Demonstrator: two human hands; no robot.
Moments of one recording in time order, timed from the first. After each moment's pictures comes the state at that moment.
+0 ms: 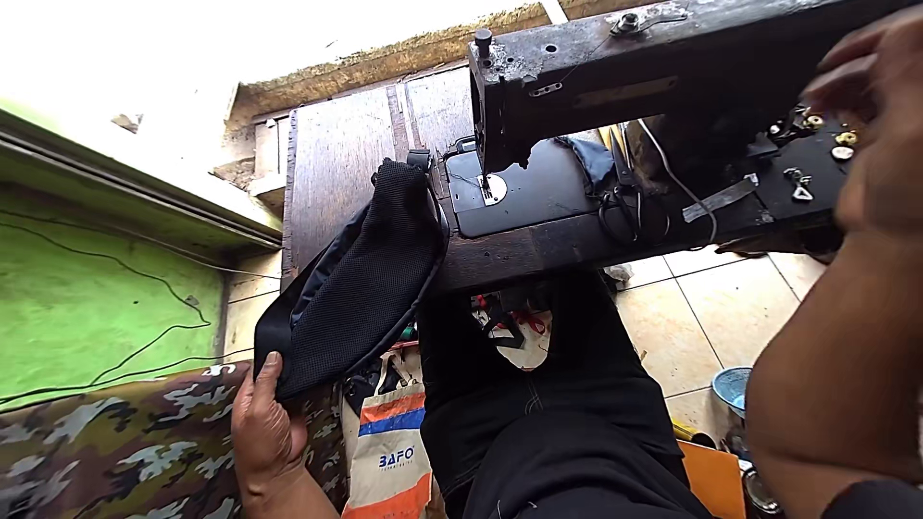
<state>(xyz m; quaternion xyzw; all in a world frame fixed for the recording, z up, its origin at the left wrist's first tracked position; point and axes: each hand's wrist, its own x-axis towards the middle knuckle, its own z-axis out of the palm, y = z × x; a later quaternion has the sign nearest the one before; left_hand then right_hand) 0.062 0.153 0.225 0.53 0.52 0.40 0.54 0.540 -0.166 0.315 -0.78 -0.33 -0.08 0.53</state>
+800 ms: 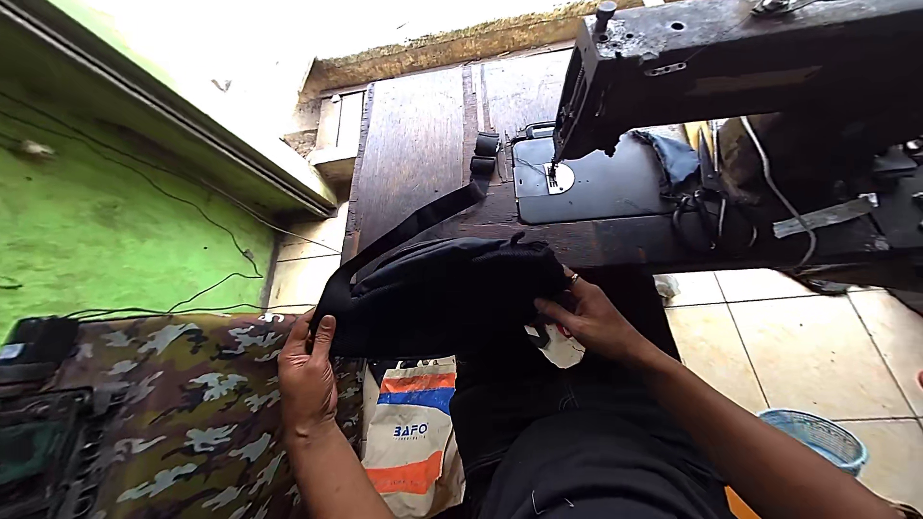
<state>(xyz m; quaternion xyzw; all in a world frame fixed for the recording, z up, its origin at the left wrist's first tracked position) 0.024 0.171 0.204 0.63 0.45 0.42 0.47 0.331 -0.046 0.170 -0.63 -0.37 0.40 0.56</state>
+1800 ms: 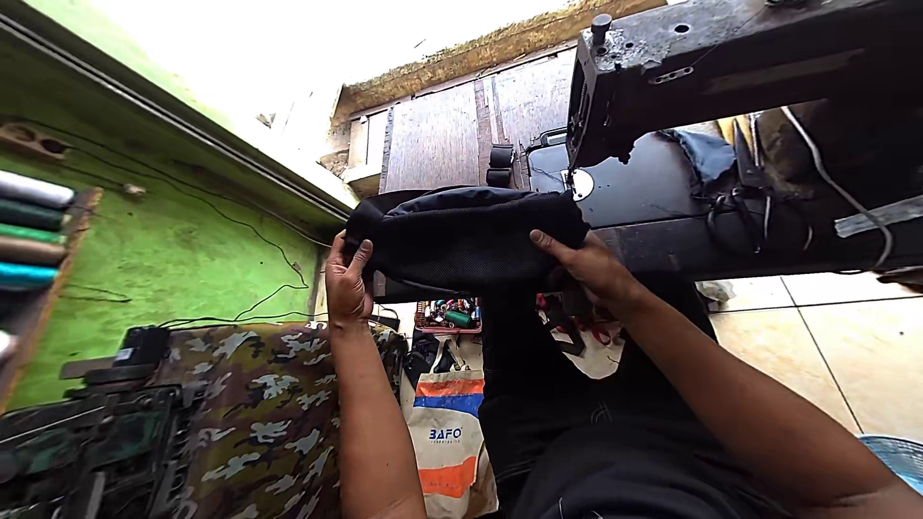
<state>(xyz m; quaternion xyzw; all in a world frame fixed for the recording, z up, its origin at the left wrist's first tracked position) 0.102 0.264 0.219 0.63 0.33 0.40 0.58 0.362 0.031 0.194 -0.66 -0.16 0.43 0.60</state>
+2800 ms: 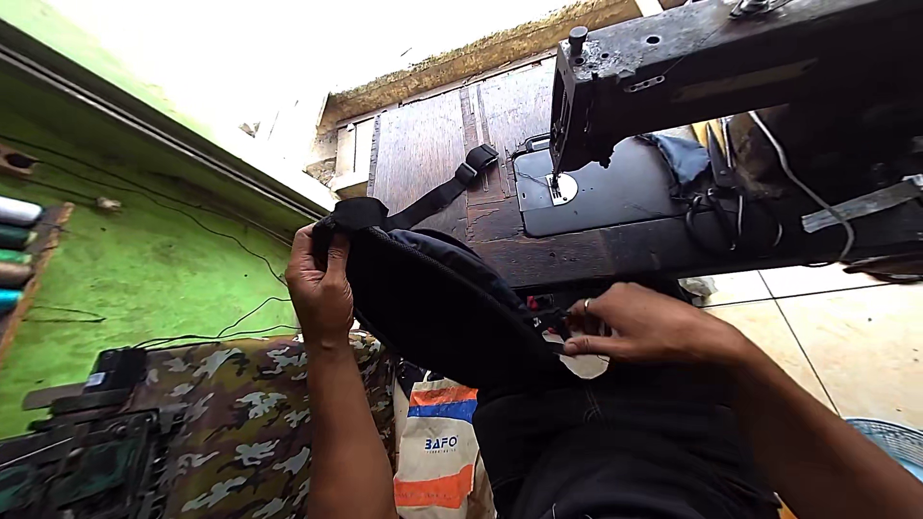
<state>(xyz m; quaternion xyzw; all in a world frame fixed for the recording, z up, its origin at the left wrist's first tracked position) 0.126 0.233 0.282 0.78 0.31 0.41 0.36 0.382 -0.053 0.232 -0.68 -0.60 0.39 0.19</state>
